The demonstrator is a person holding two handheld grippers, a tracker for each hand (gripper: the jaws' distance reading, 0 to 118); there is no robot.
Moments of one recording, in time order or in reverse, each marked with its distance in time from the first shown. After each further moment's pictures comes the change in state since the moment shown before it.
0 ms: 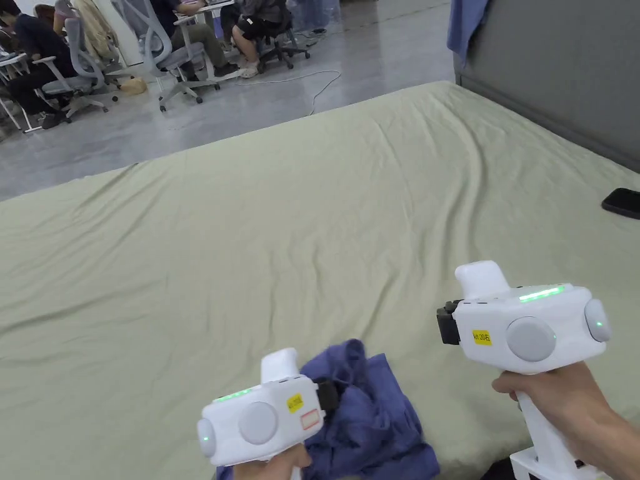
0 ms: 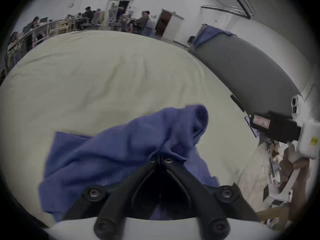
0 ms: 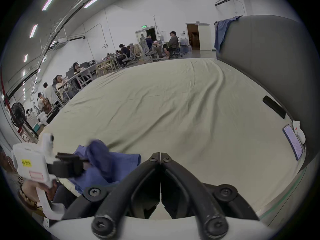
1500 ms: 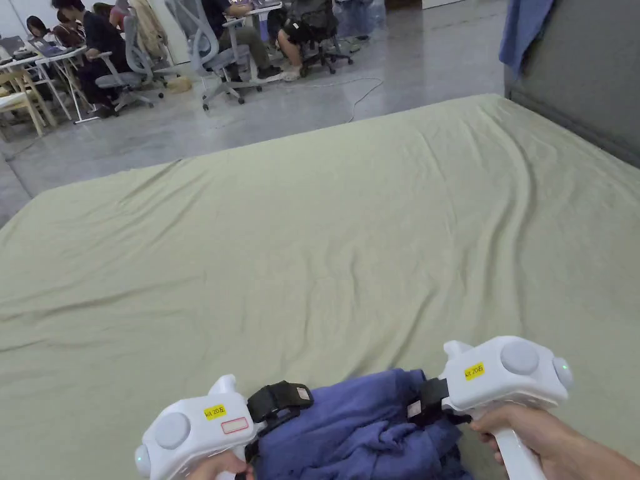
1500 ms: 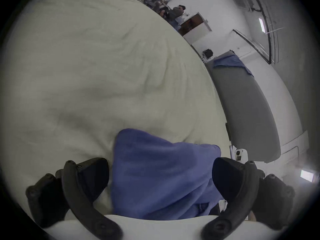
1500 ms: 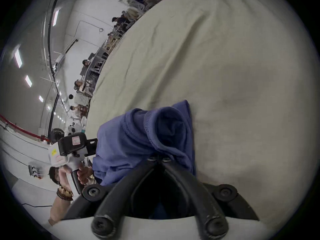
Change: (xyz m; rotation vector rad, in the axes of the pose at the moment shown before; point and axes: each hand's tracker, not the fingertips) left arm -0.154 0.027 0.031 -0.024 -0.141 0.400; right arm -0.014 -0.035 -0.129 -0.488 0.424 -0.348
